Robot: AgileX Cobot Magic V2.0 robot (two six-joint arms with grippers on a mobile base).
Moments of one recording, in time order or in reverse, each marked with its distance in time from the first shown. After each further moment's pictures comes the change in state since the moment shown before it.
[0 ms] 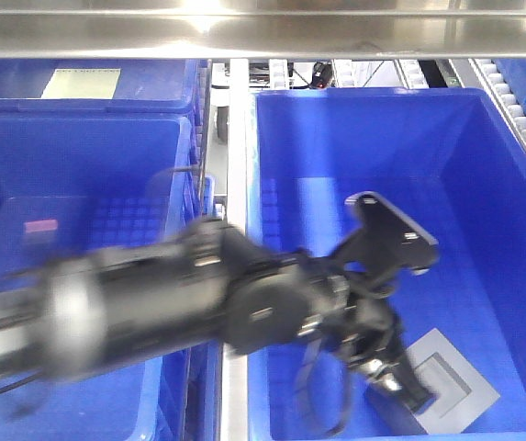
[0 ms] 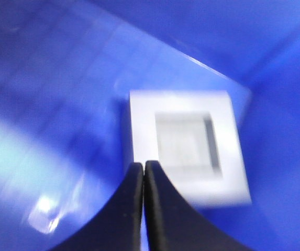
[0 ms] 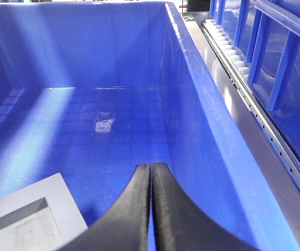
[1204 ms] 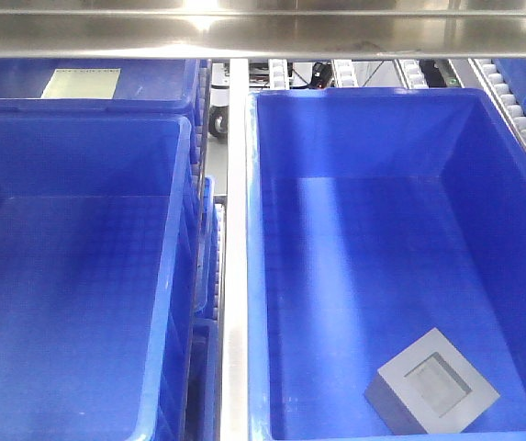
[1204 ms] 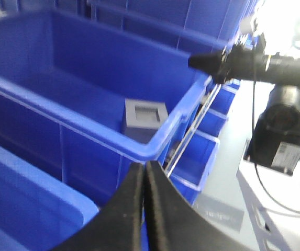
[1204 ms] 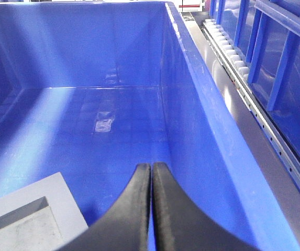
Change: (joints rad) left arm 0.000 -1.516 0.858 0.018 0.079 -0.067; right arm 0.000 0.000 0.000 0.000 0.002 0.000
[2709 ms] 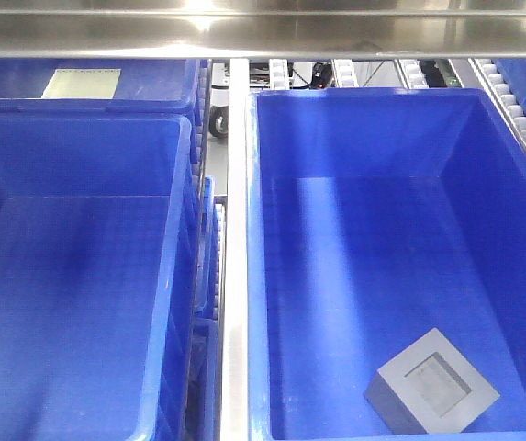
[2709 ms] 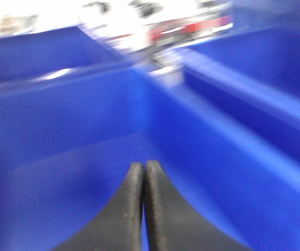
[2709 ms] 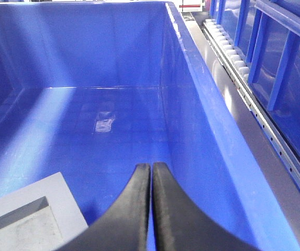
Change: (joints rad) left arm 0.723 -0.210 0.228 0.176 -0.140 -0.001; right arm 0.000 0.000 0.000 0.000 0.000 0.000
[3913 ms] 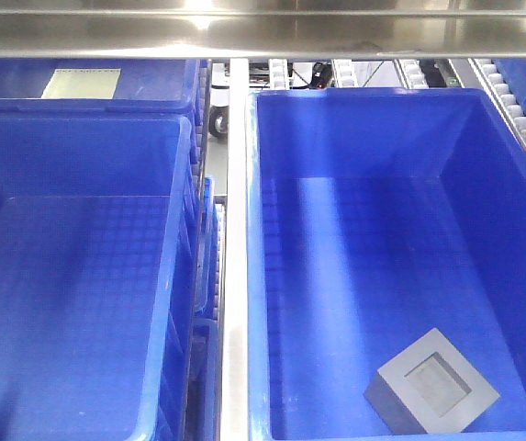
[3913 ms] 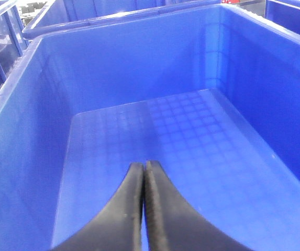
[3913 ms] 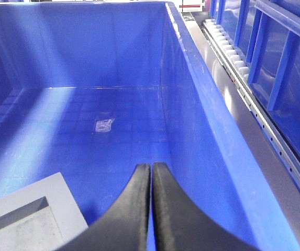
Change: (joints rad) left arm 0.187 0.000 0.239 0.021 -0.205 -0.001; right arm 0.000 0.000 0.000 0.000 0.000 0.000
